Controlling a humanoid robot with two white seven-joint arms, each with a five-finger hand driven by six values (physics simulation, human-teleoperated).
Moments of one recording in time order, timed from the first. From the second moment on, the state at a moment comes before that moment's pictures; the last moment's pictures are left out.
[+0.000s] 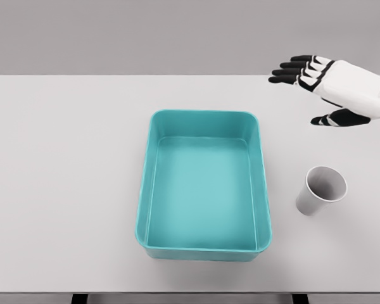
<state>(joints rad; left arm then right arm) 0.02 0.00 -0.05 -0.10 0.06 0.01 -0.02 -0.37 -0.77 0.07 -1.75 0.21 -0.61 0.61</state>
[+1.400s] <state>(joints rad) 0.02 0.00 -0.05 -0.10 0.06 0.01 -0.02 0.22 -1.03 -0.10 -1.75 -0.64 -0.30 0.61</state>
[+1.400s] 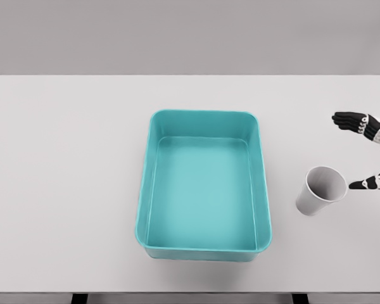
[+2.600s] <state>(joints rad) 0.02 0.00 -0.05 -0.10 0.06 0.01 -0.02 0.23 -0.95 0.03 -1.61 -0.63 -0.39 0.61</state>
